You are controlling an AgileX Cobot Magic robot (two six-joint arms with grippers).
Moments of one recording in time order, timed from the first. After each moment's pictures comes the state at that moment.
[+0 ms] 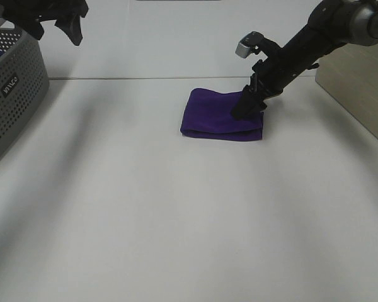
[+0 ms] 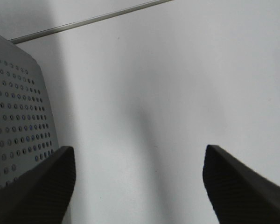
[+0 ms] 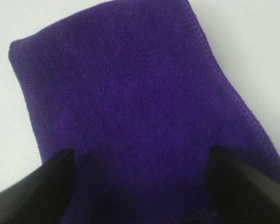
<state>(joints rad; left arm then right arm) -0.15 2.29 -2.30 -0.02 1.19 0.07 0.13 2.52 -2.08 0.65 1.01 -1.19</state>
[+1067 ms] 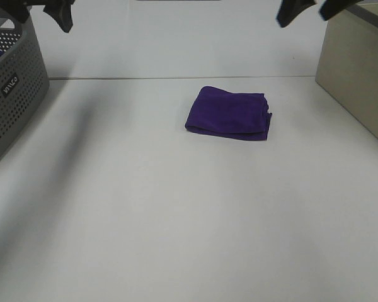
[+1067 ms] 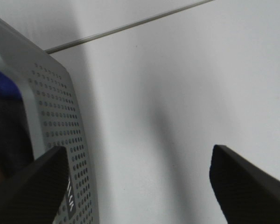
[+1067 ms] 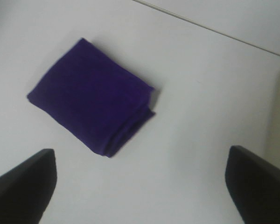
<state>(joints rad) -0.15 2.21 -2.30 0.04 1.21 0.10 0.07 2.06 -2.08 0.28 1.18 -0.35</state>
